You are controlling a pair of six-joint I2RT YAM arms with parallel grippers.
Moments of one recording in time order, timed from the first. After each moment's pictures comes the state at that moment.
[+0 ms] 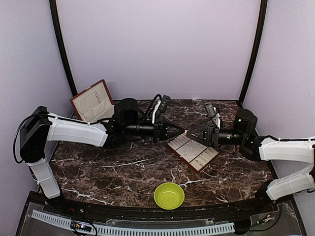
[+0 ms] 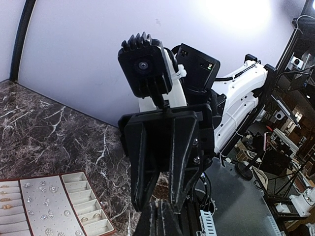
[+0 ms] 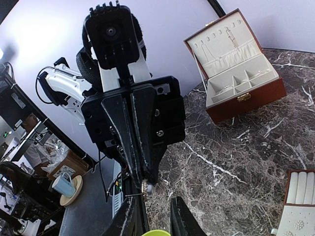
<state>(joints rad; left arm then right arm) -0.91 1.77 1.11 0.61 0.70 -0.42 0.62 1.20 0.53 0.60 -0.82 0.60</state>
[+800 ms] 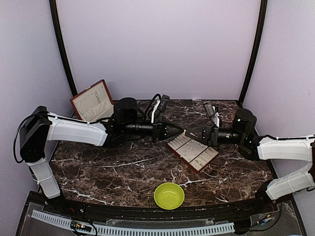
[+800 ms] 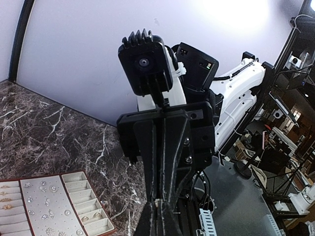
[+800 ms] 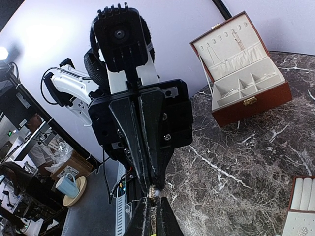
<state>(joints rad) -0.90 1.77 1.11 0.61 0.72 -0.42 0.63 1.23 0.54 0.66 -0.83 0.63</state>
